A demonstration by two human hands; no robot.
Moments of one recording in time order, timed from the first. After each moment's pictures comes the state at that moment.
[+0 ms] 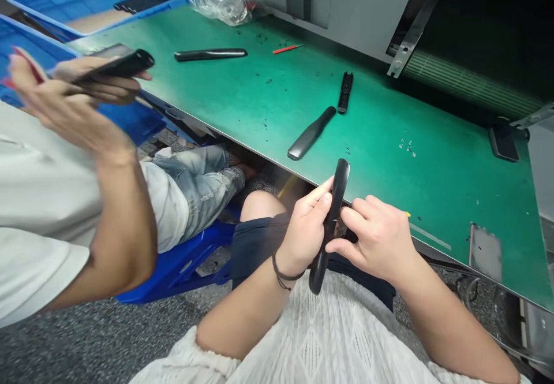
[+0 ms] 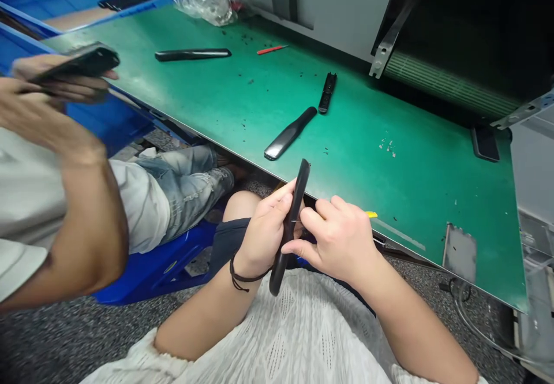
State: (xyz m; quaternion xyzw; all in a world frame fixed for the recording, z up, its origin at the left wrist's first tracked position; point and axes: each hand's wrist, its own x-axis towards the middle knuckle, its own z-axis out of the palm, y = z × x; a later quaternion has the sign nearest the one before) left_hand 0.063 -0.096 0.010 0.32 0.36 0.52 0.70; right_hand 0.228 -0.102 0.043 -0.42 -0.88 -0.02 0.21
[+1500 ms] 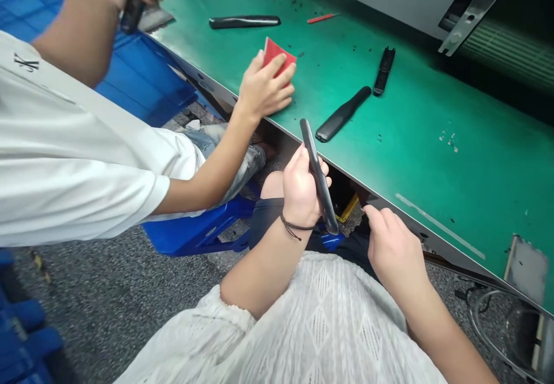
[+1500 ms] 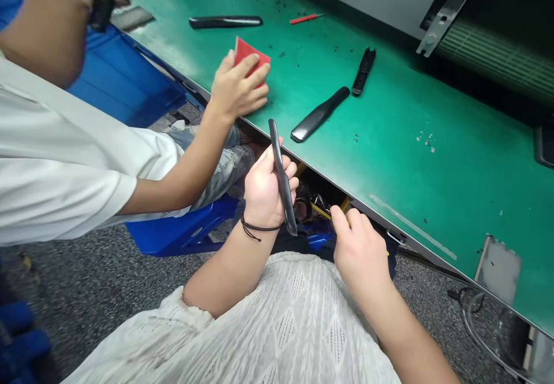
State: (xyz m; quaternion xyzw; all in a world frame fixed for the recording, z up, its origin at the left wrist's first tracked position) left_hand 0.039 -0.056 0.020 0.06 0.39 0.69 0.61; right_hand 0.226 -0.144 -0.006 -0.53 -0.84 -0.05 0.09
